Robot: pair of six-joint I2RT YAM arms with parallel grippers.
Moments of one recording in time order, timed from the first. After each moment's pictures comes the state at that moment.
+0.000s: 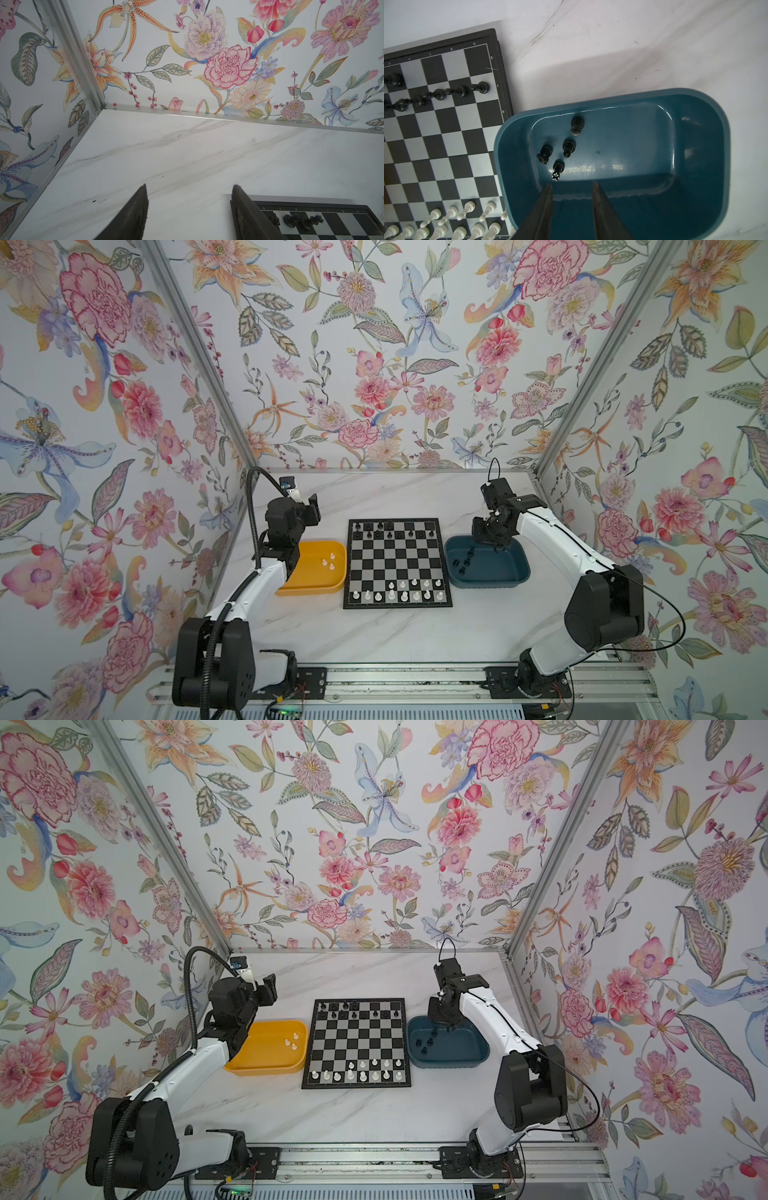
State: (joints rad) left arm -0.09 1.30 0.78 0.25 -0.06 -0.13; right arm 0.26 1.60 1.31 -0.95 0.02 0.37
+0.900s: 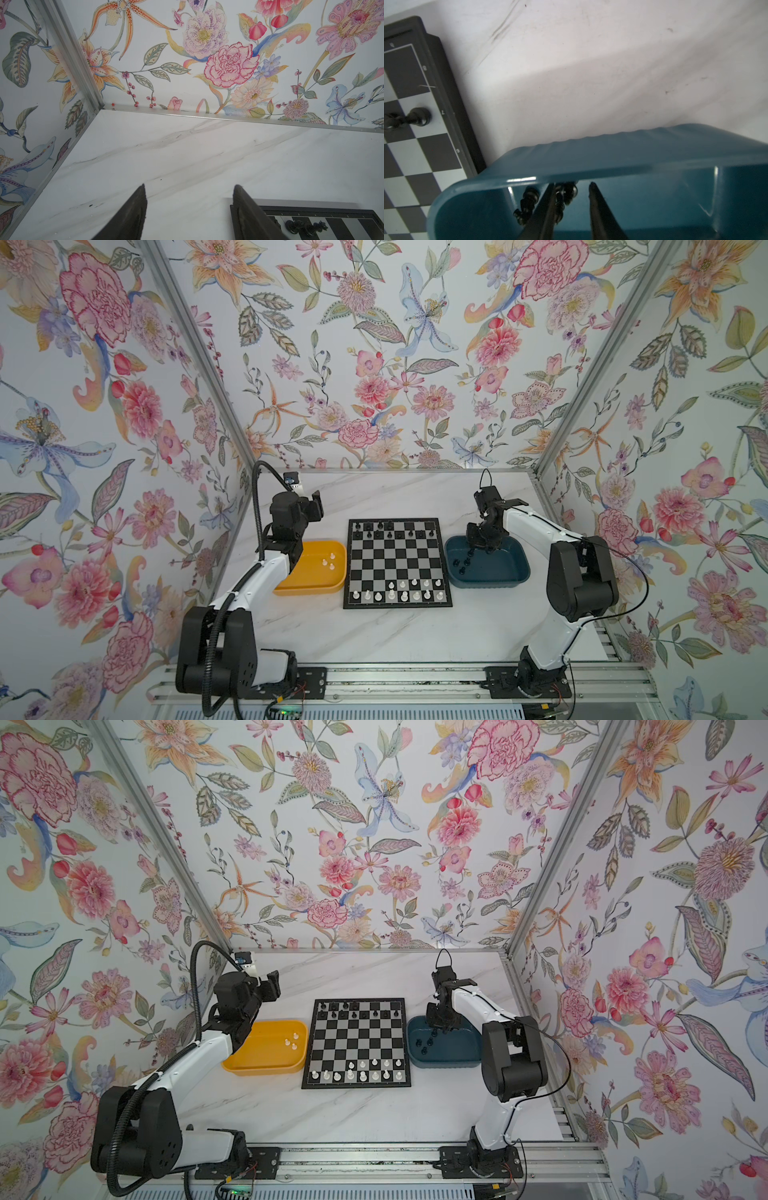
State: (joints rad) left arm -0.11 1.35 0.83 0.23 -0.08 -0.13; right arm 0.23 1.82 1.30 -0.82 -0.02 0.37
